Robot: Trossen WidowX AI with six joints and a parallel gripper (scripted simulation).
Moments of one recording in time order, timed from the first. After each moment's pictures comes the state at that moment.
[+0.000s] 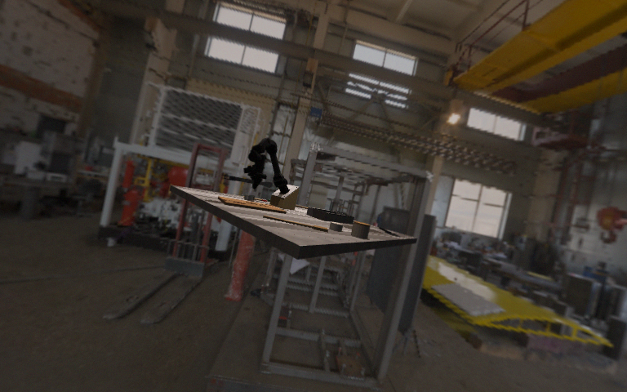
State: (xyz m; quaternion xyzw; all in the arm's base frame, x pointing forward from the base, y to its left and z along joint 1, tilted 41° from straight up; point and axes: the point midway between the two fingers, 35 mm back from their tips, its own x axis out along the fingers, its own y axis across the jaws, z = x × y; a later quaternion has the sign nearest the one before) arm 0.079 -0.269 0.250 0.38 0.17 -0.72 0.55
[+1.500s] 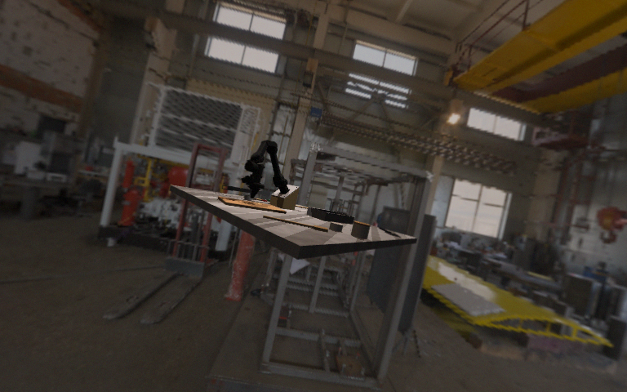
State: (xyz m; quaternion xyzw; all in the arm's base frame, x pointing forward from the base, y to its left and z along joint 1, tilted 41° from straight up) arm 0.067 -0.305 0.203 0.38 0.17 -0.72 0.55
